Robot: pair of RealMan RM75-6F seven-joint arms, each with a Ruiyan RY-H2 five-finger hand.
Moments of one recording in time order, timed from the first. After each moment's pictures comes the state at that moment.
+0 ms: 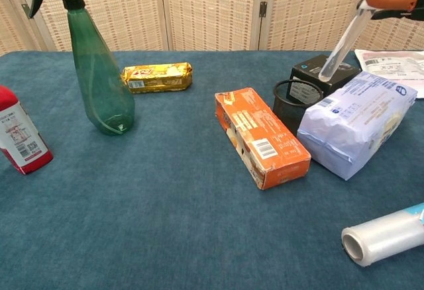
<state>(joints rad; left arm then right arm) -0.08 -1.16 -0.04 -1.58 1.53 1.52 0.01 0.46 -1.25 0.39 -1.76 -1.13 1.03 0.60</state>
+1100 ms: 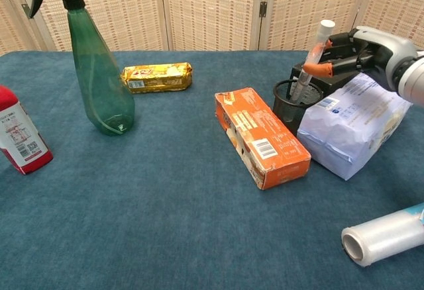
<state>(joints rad) -0.07 -1.17 -0.03 -1.55 1.51 1.51 -0.01 0.60 -1.56 0.35 -1.44 -1.02 0.97 0.39</state>
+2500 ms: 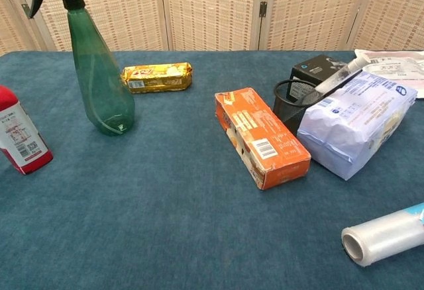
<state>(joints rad) -0.10 -1.17 -0.05 -1.59 1.53 1.52 0.03 0.11 -1.06 0.04 -1.78 -1.50 1.51 0.13</state>
